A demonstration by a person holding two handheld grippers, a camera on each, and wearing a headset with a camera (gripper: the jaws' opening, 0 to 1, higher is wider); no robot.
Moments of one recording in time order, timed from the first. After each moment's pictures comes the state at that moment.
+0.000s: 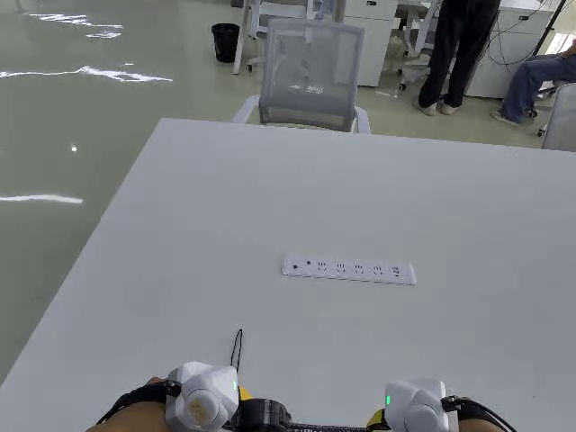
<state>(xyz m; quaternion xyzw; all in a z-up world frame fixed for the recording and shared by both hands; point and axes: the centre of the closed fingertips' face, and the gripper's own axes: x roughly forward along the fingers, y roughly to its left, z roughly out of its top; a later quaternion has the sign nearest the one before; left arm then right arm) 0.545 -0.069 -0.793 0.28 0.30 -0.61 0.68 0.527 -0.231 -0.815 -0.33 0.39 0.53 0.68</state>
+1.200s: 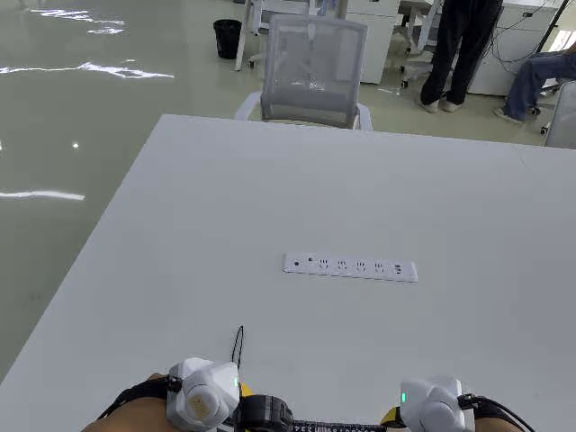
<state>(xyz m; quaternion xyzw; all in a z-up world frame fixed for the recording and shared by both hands) 0.545 -0.069 -0.793 0.27 0.30 -0.61 0.68 0.524 -0.252 -0.812 -0.32 0.40 0.52 0.68</state>
